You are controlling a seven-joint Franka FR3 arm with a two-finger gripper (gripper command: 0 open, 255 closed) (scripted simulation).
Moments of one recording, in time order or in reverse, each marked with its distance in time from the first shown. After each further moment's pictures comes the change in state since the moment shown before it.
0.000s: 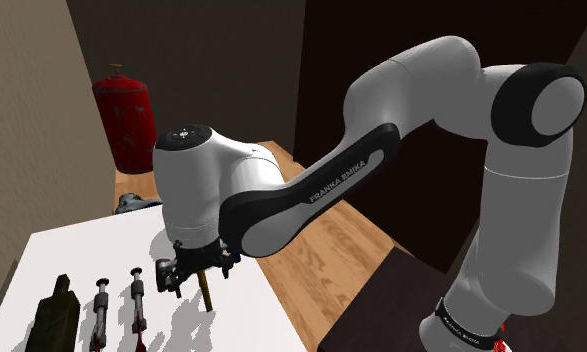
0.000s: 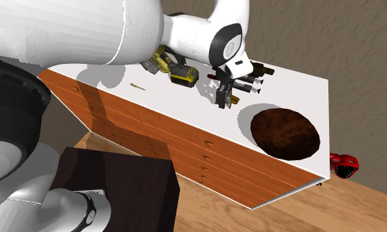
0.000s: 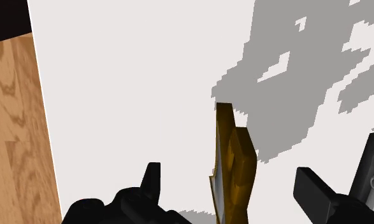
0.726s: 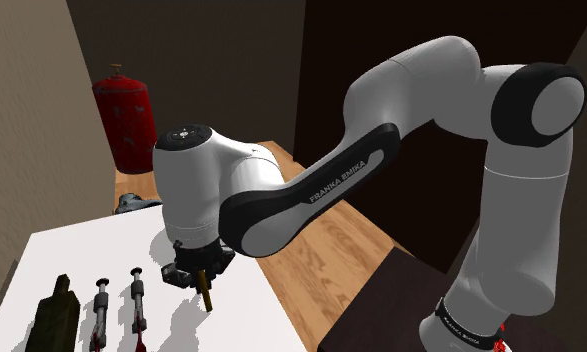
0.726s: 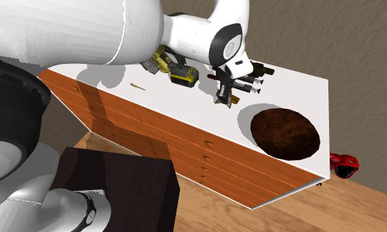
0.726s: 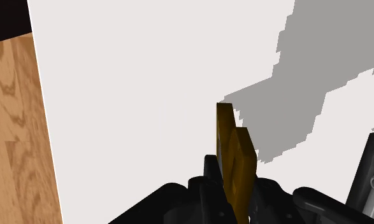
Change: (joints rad) arm 0.000 0.000 0.000 0.000 0.000 0.000 0.000
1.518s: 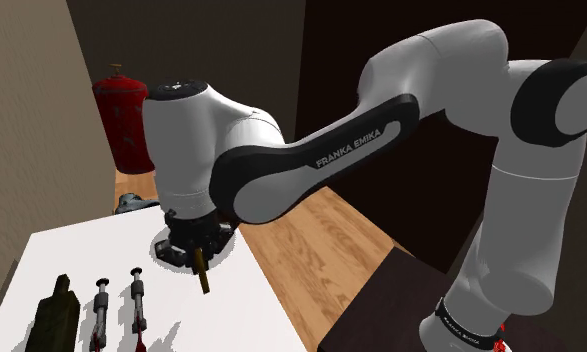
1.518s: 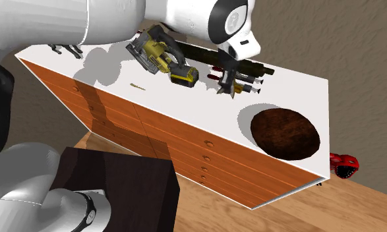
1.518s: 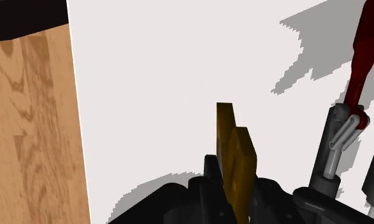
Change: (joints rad) arm -0.016 -0.060 0.023 0.082 0.063 -0.122 -0.051
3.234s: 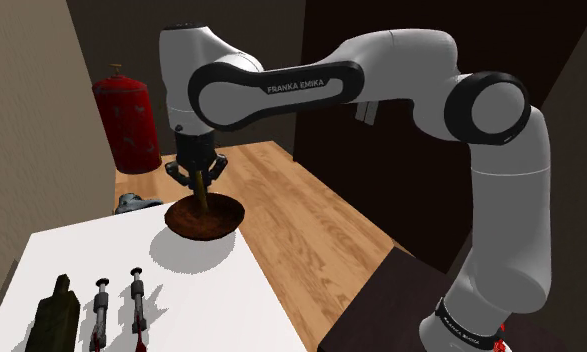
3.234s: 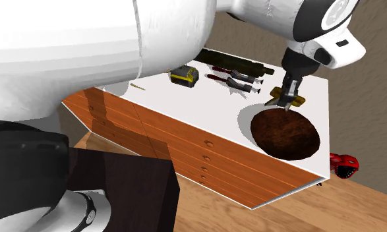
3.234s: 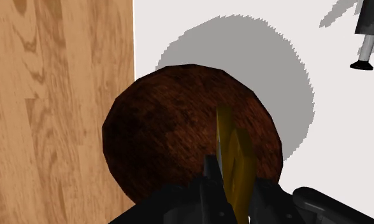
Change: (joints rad) arm -0.085 0.170 -0.094 0.387 -0.049 -0.207 -0.260
